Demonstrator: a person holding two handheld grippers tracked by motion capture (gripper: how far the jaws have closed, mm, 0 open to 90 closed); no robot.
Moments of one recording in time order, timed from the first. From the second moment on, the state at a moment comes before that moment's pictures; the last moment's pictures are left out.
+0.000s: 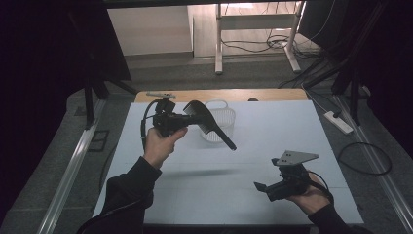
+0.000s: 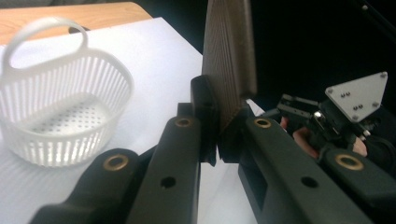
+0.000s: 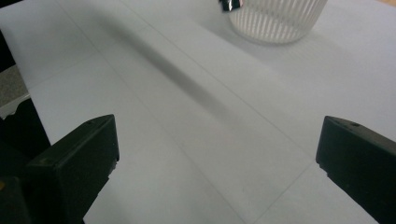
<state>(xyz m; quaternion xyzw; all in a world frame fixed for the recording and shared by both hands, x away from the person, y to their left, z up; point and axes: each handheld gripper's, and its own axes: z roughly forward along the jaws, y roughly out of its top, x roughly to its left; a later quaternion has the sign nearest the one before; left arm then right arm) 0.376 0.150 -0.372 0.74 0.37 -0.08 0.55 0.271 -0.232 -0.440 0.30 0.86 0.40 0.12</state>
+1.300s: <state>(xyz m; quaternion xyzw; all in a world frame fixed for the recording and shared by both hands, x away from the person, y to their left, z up) 0.415 0.172 -0.357 0.72 0.42 -0.02 0.55 0.236 -0.300 -0.449 0.40 0.82 0.38 0.14</state>
